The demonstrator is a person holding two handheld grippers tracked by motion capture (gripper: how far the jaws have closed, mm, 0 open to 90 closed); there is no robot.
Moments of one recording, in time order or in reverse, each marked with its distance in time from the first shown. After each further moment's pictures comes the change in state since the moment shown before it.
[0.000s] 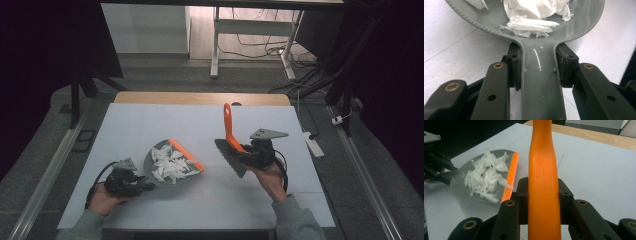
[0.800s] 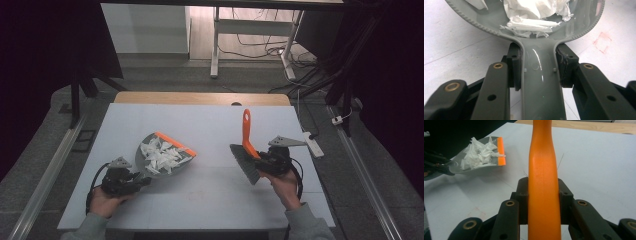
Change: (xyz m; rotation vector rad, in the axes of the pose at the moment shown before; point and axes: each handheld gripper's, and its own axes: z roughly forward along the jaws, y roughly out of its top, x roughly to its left) left arm -0.006 -0.006 -0.005 -0.100 0.136 -0.134; right arm -0.023 -0.030 -0.030 -0.017 -0.017 0.103
